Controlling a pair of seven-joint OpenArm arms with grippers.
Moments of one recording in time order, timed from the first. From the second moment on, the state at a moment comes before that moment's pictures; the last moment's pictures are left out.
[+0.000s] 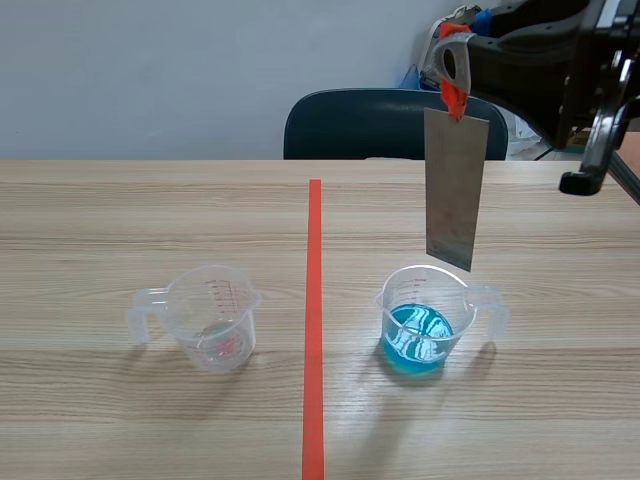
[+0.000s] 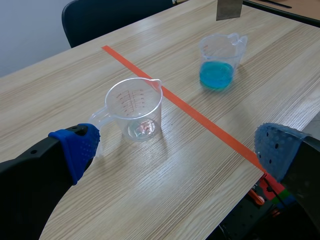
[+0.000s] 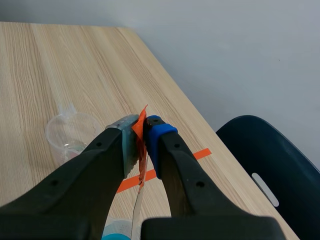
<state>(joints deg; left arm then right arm) 78.3 -36.4 -21.4 115.5 -8.5 -24.5 -42.2 -6.9 43.0 2.7 116.8 34.3 45.4 -7.9</state>
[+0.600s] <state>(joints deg) 78.3 -36.4 -21.4 115.5 -8.5 -24.5 -42.2 -6.9 43.0 2.7 116.8 34.3 45.4 -7.8</state>
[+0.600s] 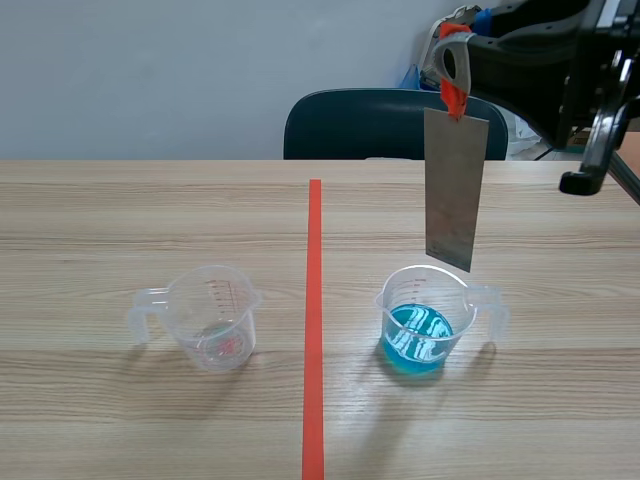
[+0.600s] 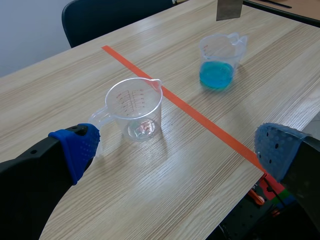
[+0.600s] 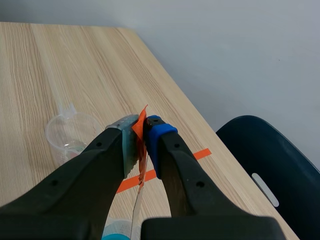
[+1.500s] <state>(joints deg) 59.2 -36.4 -19.0 115.3 -1.7 -31.1 -31.0 -6.9 43.0 2.7 116.8 34.3 45.4 -7.8</state>
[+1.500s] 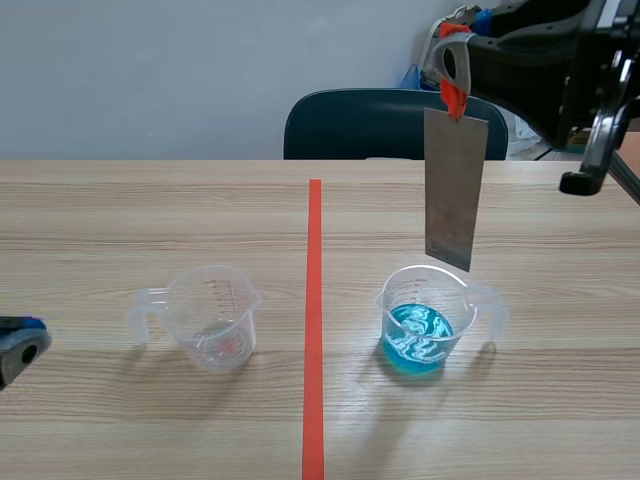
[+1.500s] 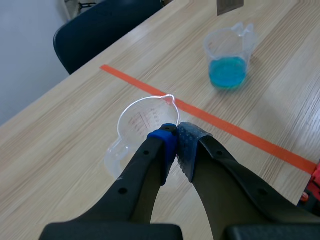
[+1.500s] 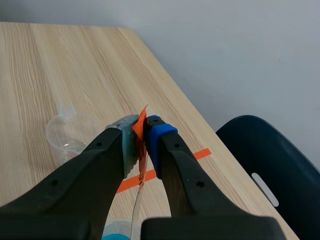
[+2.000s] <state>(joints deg) 34.3 -36.3 2.1 101.5 -1.8 -31.1 -24.0 -6.9 43.0 2.7 116.8 34.3 45.4 -7.8</state>
